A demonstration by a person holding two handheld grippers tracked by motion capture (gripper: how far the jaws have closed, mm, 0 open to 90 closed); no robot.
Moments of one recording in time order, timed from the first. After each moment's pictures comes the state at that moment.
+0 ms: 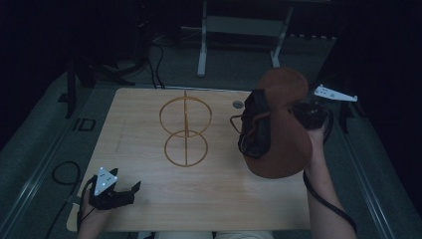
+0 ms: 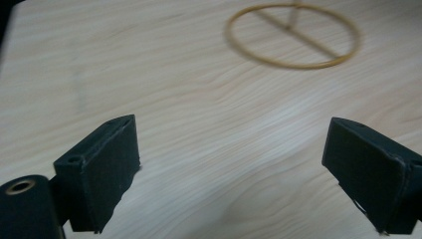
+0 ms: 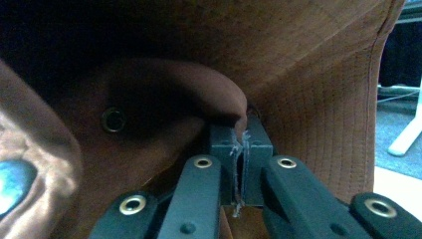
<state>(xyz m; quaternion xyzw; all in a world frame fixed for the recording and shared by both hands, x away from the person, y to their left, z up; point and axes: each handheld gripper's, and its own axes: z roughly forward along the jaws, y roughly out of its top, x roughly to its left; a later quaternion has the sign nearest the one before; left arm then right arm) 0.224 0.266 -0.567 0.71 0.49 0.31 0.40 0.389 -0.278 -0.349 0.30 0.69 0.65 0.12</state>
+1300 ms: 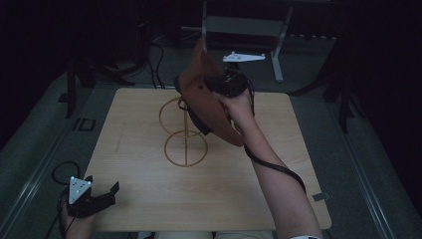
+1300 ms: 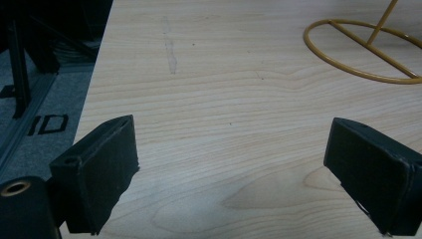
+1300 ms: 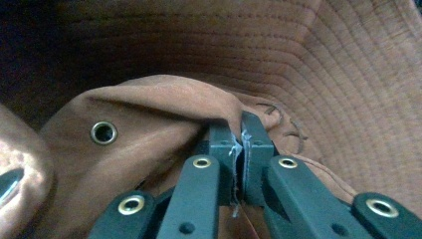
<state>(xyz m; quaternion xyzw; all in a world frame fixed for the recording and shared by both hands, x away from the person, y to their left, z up) 0.203 0.302 -0.577 0.64 0.56 0.33 0.41 0.446 -0.083 -0.323 0.25 0.76 0.59 0.07</state>
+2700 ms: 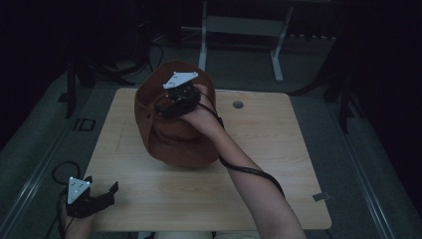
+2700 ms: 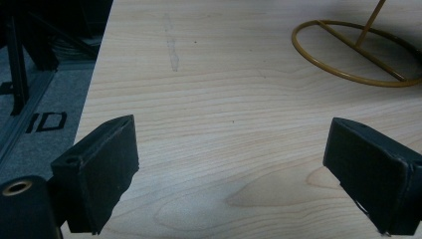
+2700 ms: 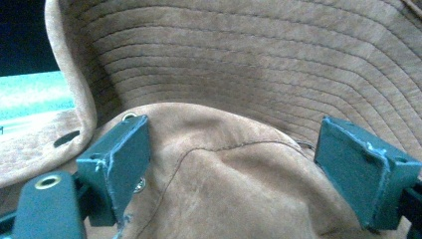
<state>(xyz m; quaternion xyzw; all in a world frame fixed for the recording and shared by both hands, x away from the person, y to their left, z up) 0.203 0.305 -0.578 0.63 0.57 0.33 0.41 0.433 0.027 -0.371 0.14 0.85 0.47 0.22</state>
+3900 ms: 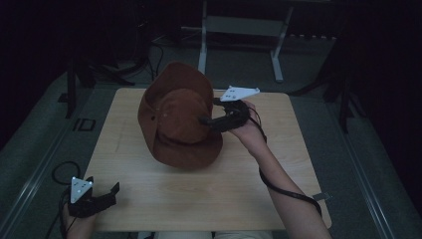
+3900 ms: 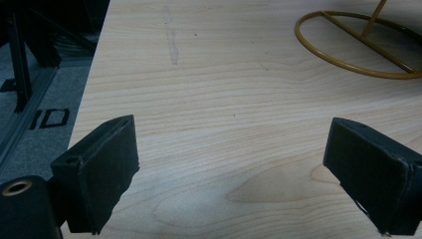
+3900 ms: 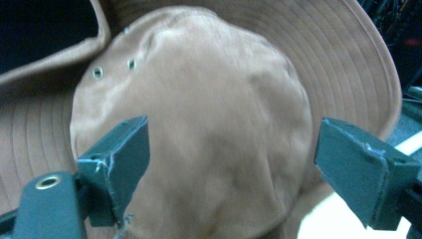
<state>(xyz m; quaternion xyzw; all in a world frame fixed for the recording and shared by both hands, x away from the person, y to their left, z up) 0.205 0.302 -0.582 0.64 0.57 0.33 0.40 0.409 -0.104 -0.385 0.19 0.82 0.52 0.17</state>
